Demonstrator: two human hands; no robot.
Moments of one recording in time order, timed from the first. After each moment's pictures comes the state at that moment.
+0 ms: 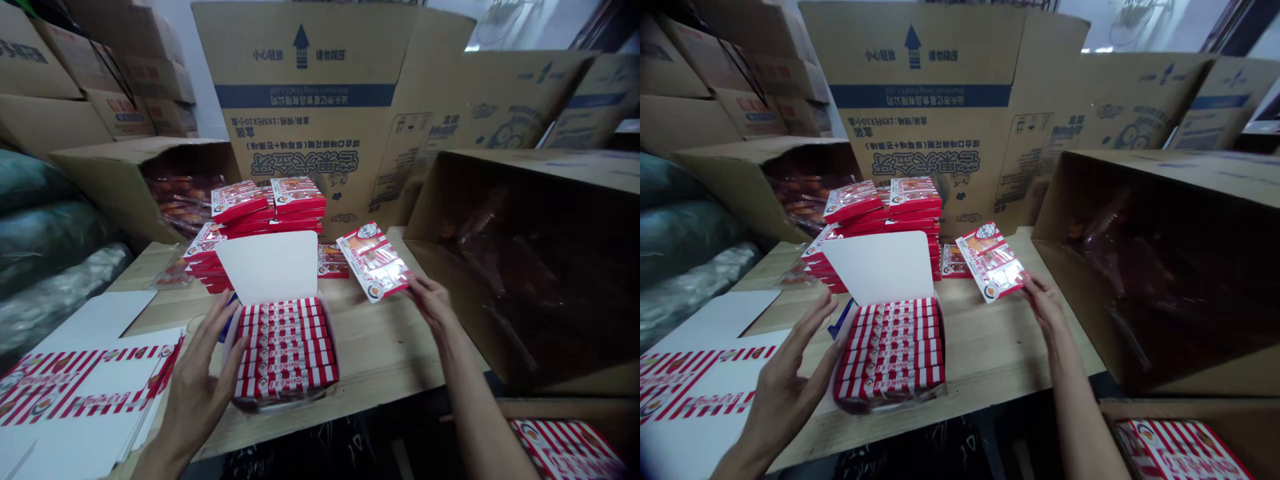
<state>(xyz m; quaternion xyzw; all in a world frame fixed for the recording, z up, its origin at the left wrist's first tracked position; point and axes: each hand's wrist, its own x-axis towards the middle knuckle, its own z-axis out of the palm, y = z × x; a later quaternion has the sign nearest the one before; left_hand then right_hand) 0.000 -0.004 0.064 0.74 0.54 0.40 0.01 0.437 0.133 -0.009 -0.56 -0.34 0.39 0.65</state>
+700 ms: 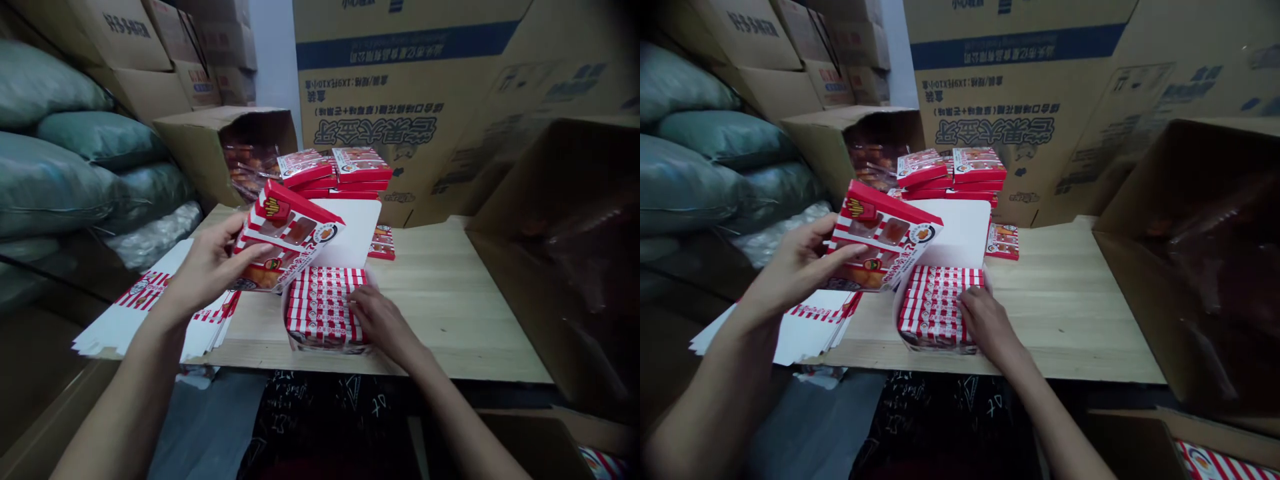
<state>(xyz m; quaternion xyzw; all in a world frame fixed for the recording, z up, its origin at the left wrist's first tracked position) -0.066 0.004 0.168 0.74 0.51 0.42 0.16 0.240 0.033 0.029 -0.44 -0.84 0.18 0.27</state>
